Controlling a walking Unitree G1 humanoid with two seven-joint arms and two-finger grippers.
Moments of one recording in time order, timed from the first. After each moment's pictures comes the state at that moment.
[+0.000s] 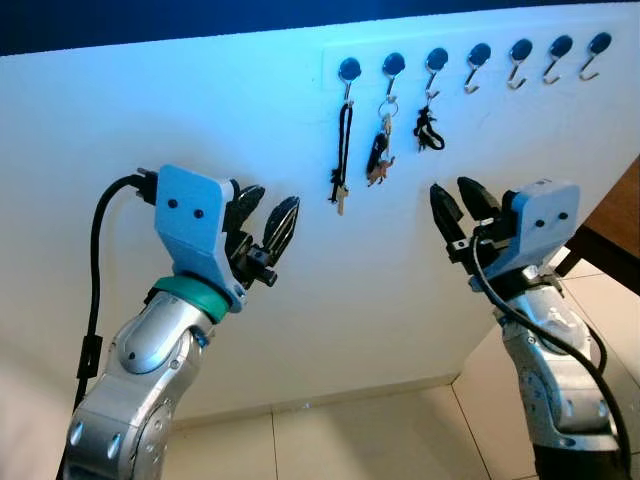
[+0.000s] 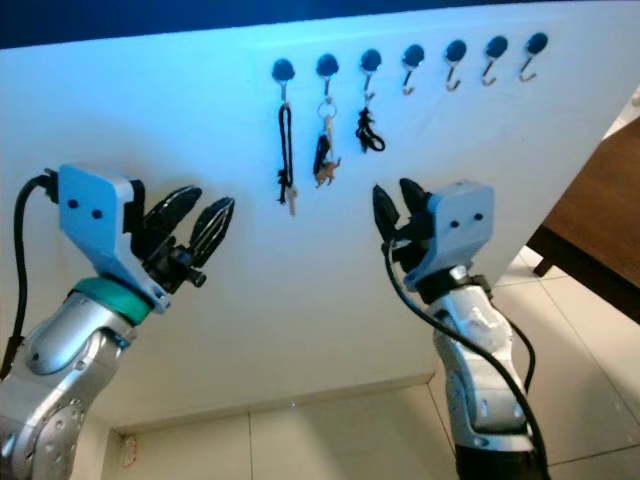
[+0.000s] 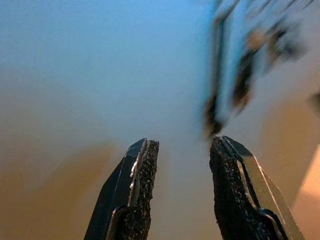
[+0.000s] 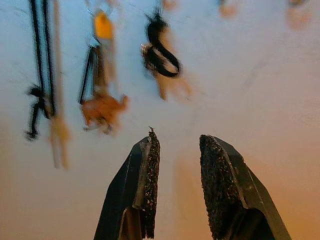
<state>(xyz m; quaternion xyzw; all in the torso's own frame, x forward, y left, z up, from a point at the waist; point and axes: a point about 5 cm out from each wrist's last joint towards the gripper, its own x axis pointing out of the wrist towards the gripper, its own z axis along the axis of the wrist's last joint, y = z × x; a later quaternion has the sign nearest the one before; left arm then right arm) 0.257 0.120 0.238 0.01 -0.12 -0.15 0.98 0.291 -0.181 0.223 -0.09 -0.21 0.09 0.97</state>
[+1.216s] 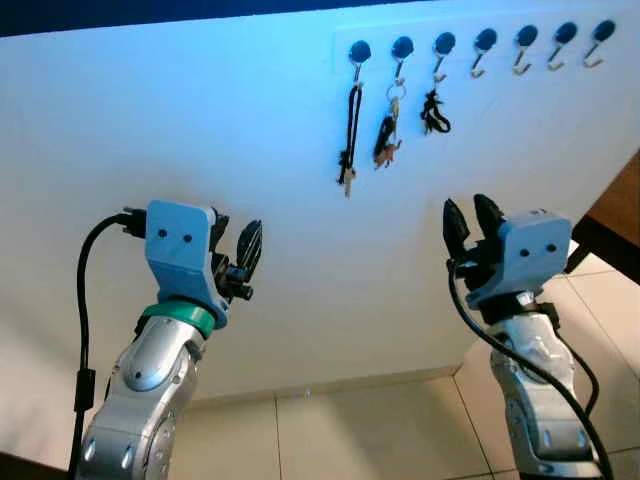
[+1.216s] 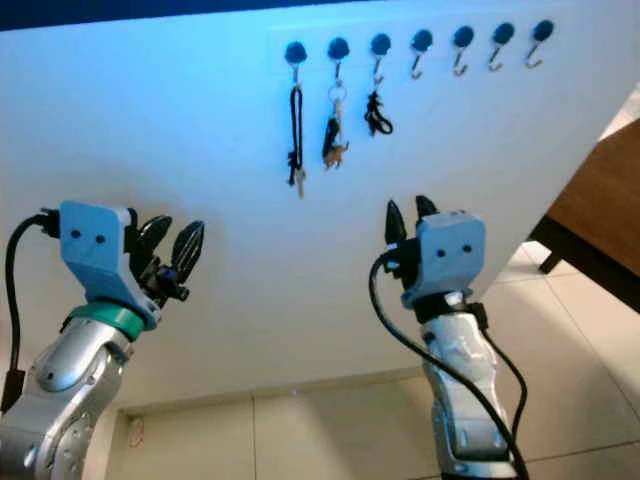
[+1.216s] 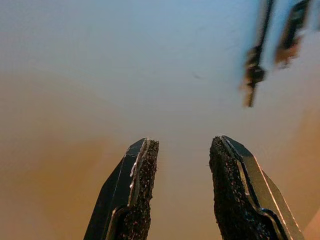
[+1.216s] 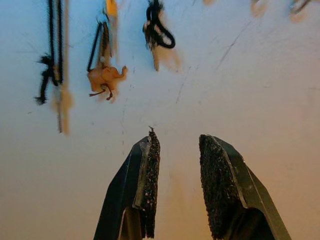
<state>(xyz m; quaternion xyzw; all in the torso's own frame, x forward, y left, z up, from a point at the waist) 0.261 0.128 0.220 -0.01 -0.11 -0.08 0.99 0.287 -0.178 0.212 -0.11 -0.22 0.03 0.97</state>
